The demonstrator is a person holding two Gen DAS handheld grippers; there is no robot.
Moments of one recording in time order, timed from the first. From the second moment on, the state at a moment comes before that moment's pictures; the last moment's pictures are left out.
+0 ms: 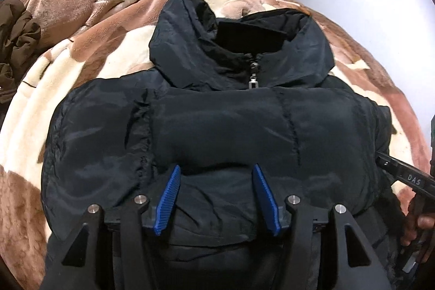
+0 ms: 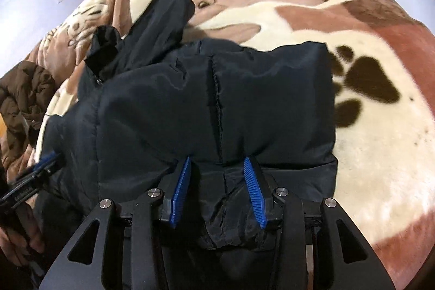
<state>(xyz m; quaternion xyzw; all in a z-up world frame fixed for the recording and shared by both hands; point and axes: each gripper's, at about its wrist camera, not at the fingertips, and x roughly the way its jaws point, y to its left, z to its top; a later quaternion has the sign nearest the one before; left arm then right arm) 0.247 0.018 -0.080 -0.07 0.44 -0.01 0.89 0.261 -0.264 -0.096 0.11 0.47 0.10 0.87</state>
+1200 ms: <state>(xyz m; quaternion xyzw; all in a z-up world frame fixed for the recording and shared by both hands) 0.254 0.031 -0.046 -0.08 0.41 0.00 0.91 0.252 -0.224 -0.039 0.02 0.44 0.09 0.89</state>
